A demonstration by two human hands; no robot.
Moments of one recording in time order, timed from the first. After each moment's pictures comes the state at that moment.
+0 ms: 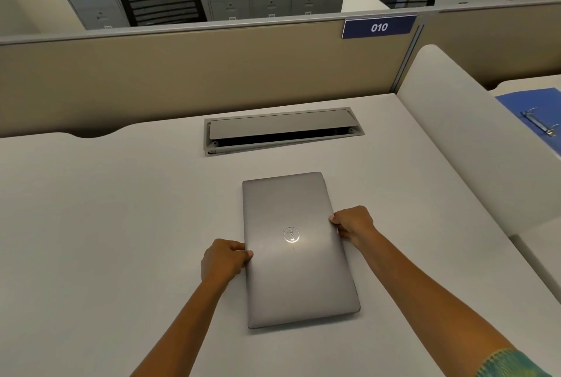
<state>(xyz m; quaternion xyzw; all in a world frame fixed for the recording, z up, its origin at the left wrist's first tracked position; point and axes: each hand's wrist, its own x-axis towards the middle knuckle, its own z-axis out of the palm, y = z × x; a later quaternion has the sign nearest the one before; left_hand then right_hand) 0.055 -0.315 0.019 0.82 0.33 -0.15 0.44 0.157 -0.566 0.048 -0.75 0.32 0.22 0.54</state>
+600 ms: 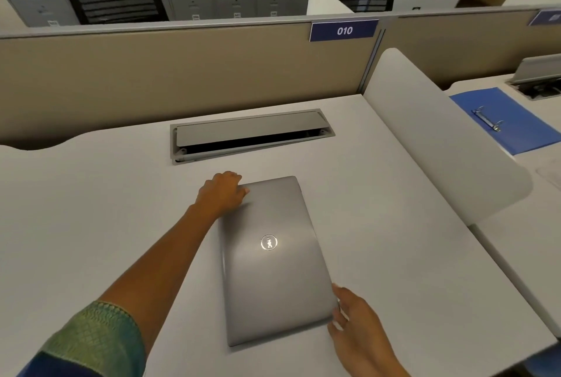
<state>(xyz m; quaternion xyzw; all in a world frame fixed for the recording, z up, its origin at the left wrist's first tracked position) 0.202 -0.320 0.057 0.98 -0.01 -0.13 0.17 -0.007 -0.569 0.078 -0.43 0.47 0.17 0.76</state>
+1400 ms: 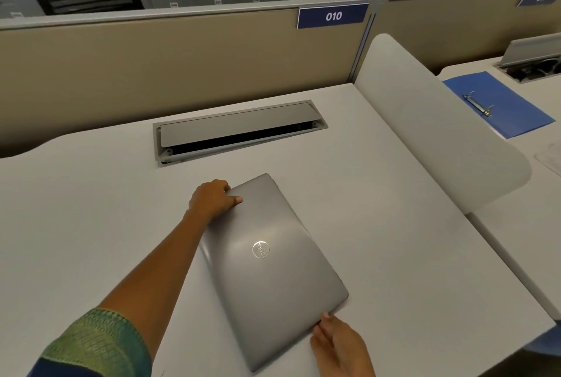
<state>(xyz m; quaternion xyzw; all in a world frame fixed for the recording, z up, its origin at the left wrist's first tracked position) 0.222 -0.310 0.019 0.95 0.08 -0.18 0.23 -0.025 -0.546 0.026 -0.42 0.53 0.15 0.72</state>
